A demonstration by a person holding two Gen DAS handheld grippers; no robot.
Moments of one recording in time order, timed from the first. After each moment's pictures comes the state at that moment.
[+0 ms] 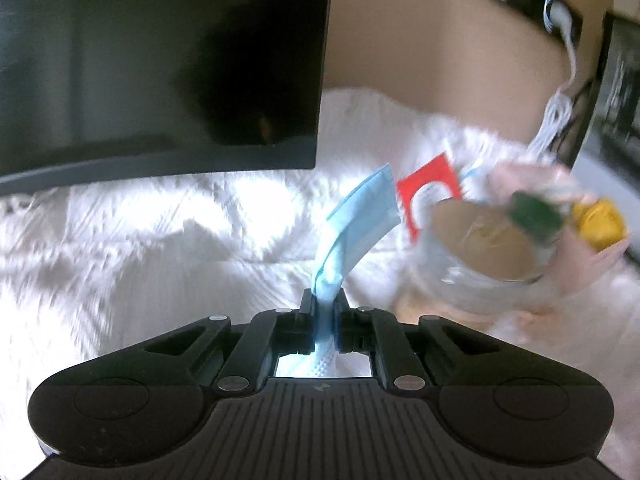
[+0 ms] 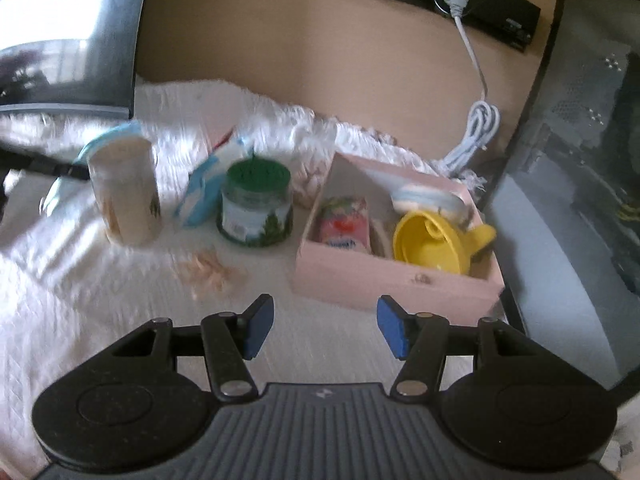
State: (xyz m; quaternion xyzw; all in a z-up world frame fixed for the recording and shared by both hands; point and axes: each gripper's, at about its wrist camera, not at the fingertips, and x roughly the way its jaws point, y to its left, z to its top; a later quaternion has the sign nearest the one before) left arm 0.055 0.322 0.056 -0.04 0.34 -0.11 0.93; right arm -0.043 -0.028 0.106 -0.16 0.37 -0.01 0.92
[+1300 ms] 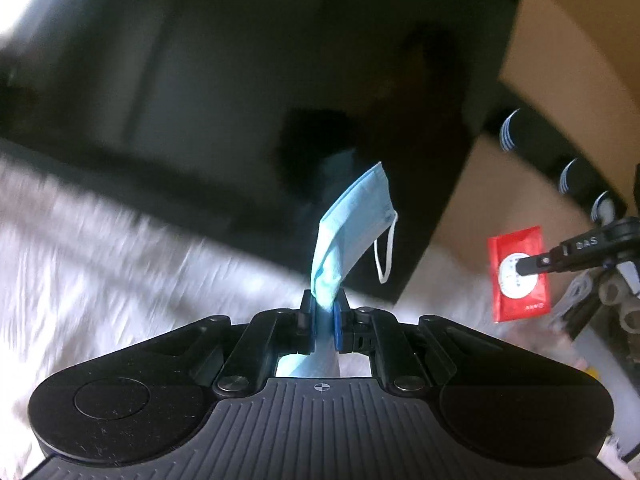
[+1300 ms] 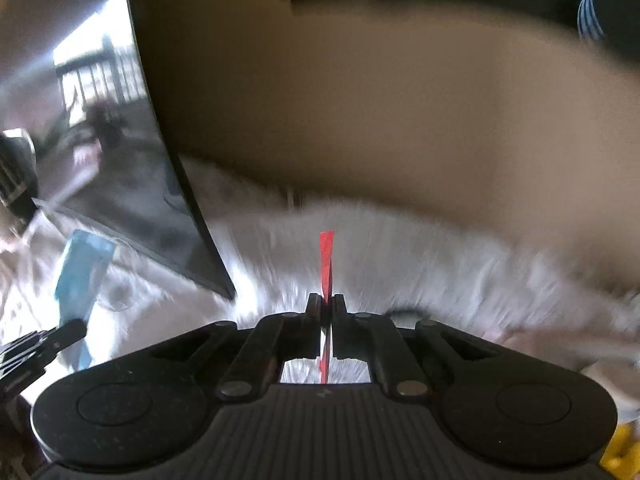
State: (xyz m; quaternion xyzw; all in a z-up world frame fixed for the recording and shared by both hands) left arm 0.023 0.392 0.132 -0.18 0.22 -0.01 0.96; right arm 0.186 0.080 0.181 -0.06 0.43 0.15 0.89
